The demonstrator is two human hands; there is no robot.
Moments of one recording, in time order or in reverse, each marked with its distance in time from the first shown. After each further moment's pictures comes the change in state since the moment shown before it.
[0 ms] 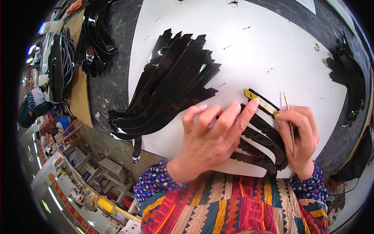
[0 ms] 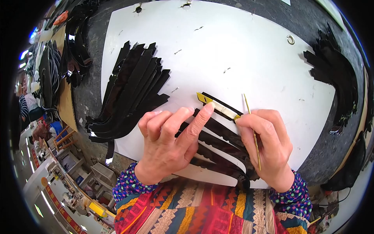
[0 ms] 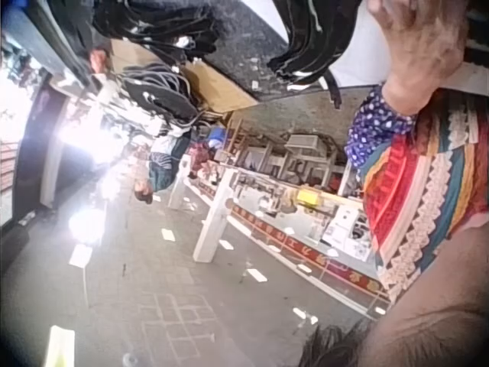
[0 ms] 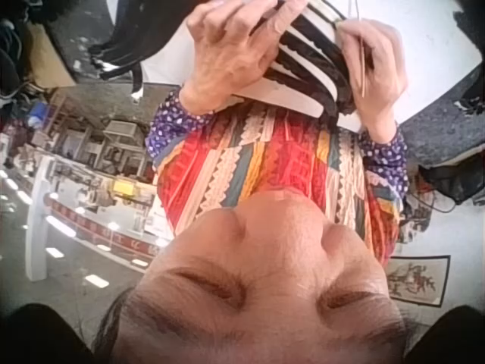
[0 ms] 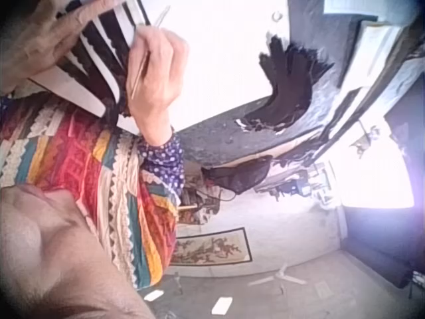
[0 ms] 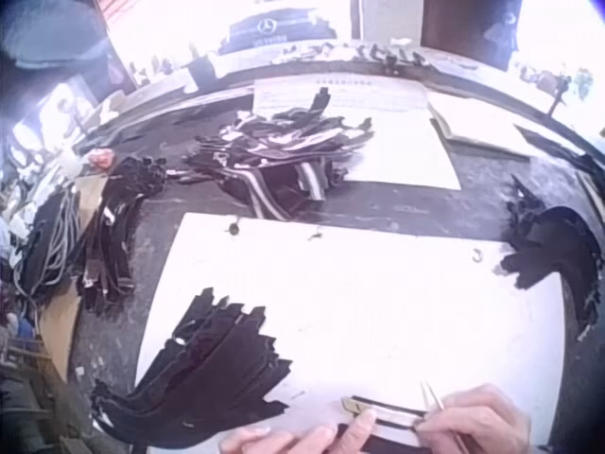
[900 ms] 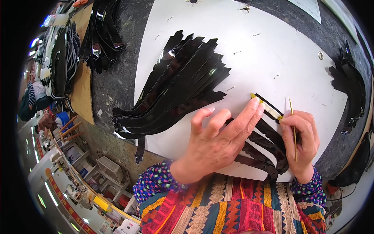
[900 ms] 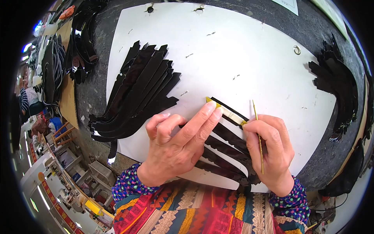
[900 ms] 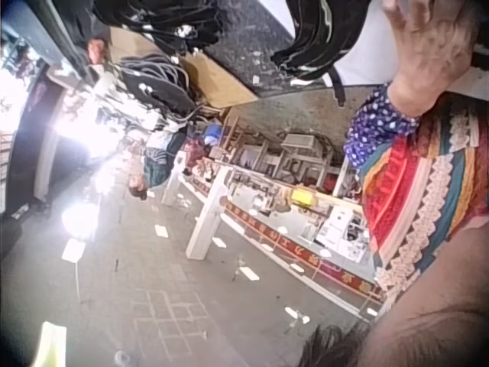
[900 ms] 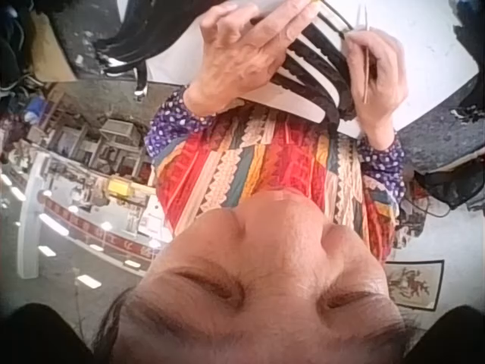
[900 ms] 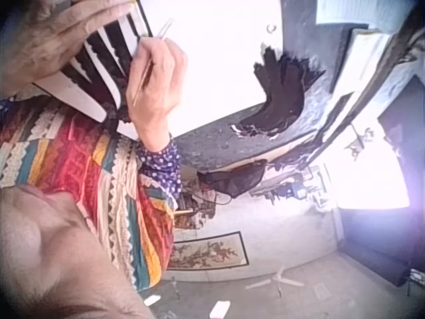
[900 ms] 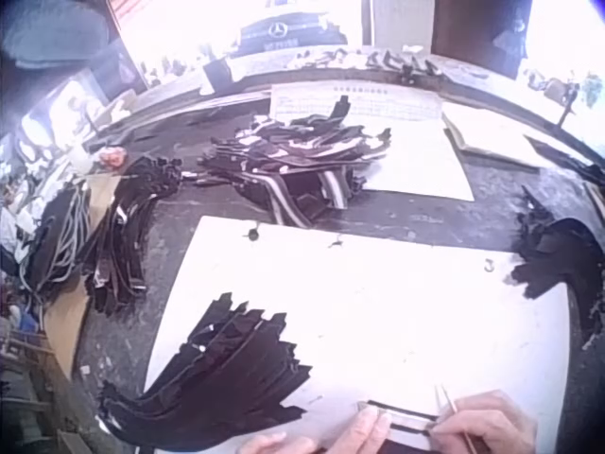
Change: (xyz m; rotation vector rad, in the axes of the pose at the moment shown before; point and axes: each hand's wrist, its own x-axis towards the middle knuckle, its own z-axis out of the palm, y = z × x) left_hand 0.002 -0.002 -0.006 0.034 -0.048 0.010; right_hand 0.000 -0.004 -0.001 0.002 -0.046 0.037
